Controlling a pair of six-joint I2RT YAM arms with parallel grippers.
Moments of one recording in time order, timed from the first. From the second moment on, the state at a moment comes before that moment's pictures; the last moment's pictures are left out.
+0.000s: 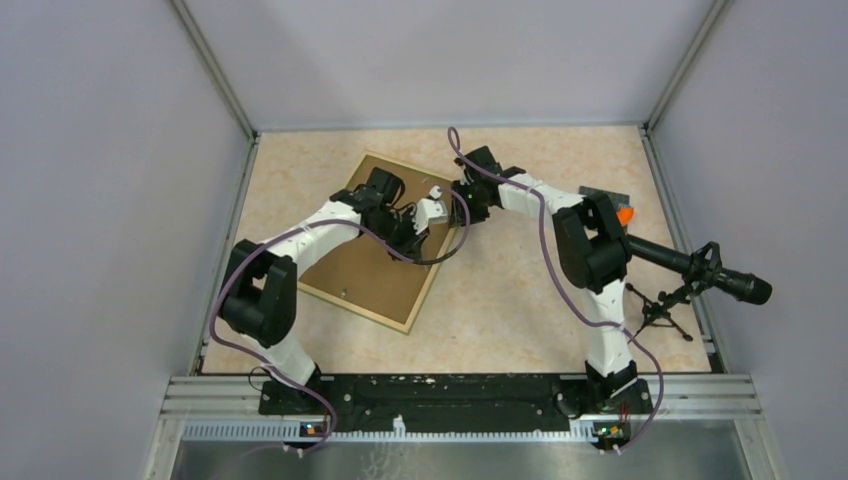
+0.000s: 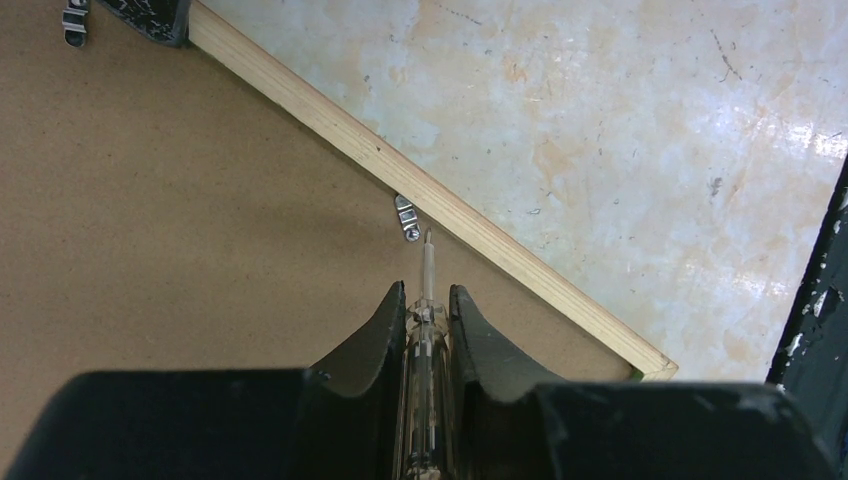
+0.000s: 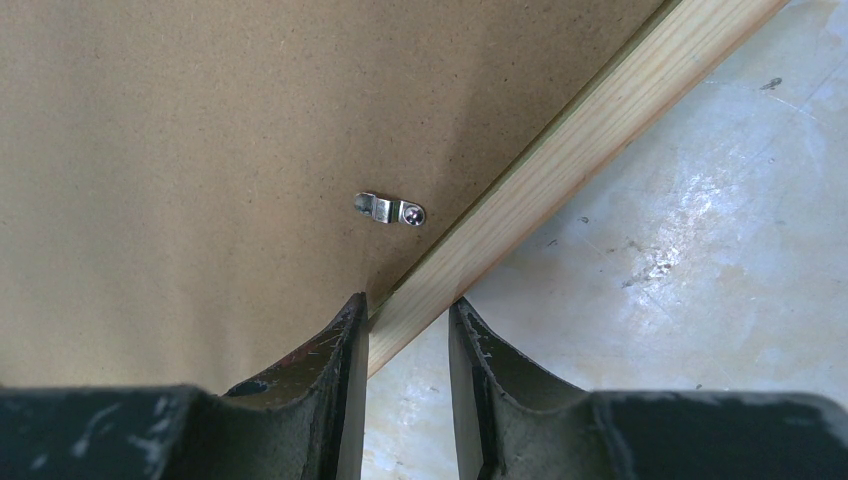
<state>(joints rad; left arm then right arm) -0.47 1.68 1.21 -0.63 0.61 0.65 0.52 2.15 1.61 -0.47 -0.18 0.34</state>
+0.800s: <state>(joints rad) -0.49 1.72 1.21 -0.58 0.58 0.63 0.52 2.15 1.61 -0.47 -0.18 0.34</state>
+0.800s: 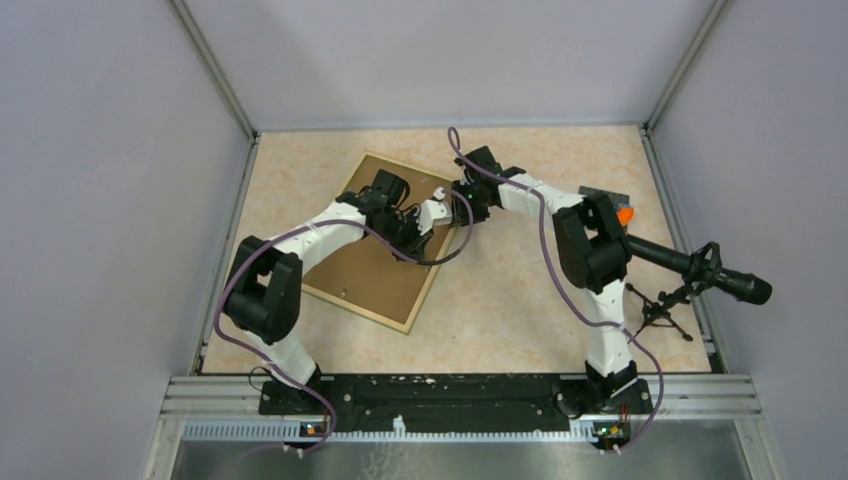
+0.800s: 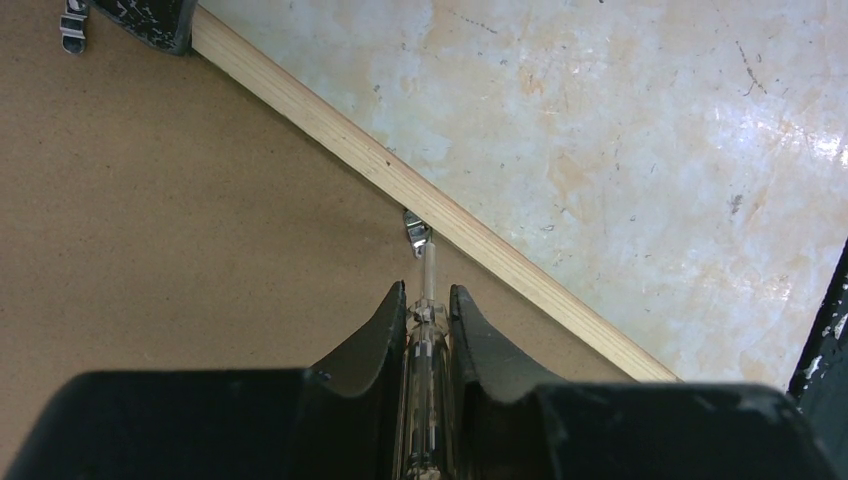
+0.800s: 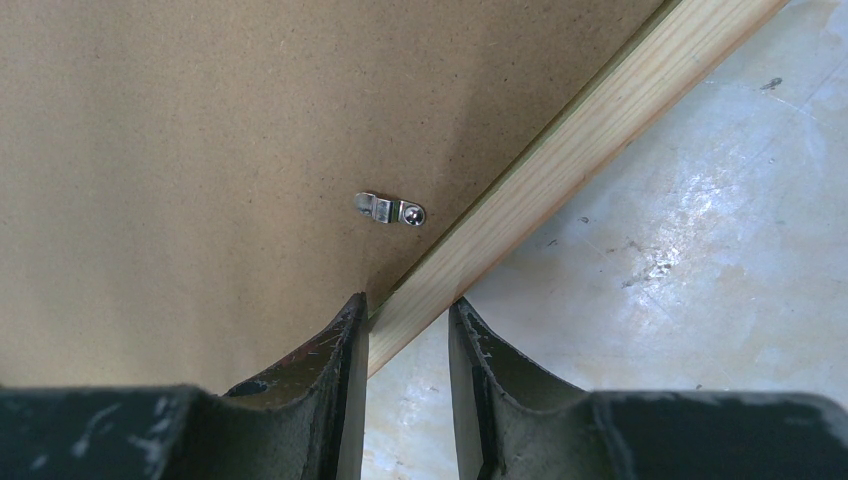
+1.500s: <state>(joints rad) -0.44 1.72 1.22 -0.58 0.55 0.66 0.51 2.15 1.61 -0.47 -0.19 0.34</state>
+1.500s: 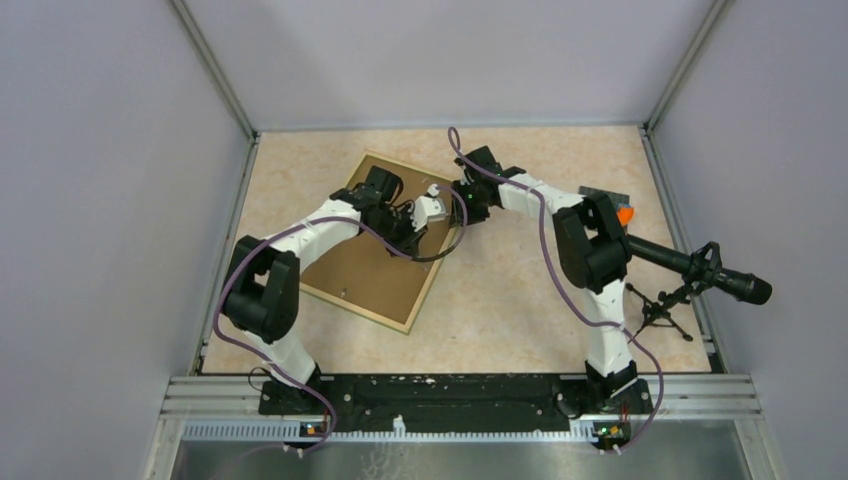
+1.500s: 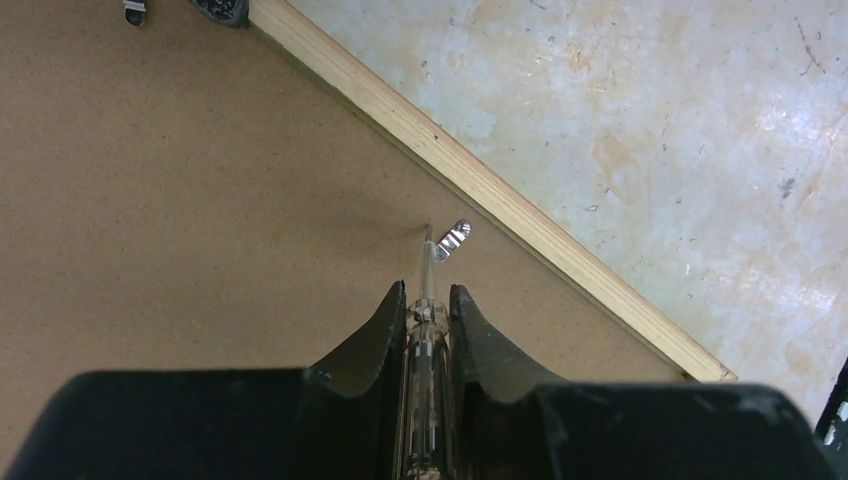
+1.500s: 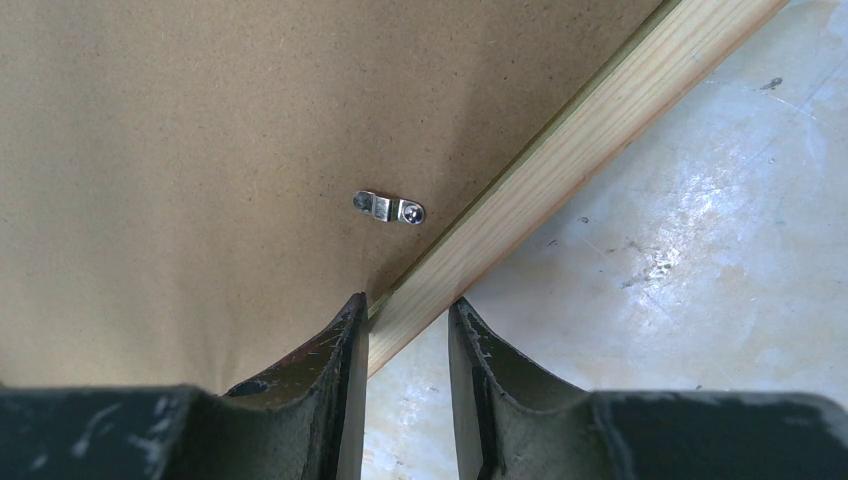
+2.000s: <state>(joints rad) -0.40 1.71 1.23 -0.65 0.55 0.70 0.50 2.15 1.61 -0.47 -0.19 0.33</state>
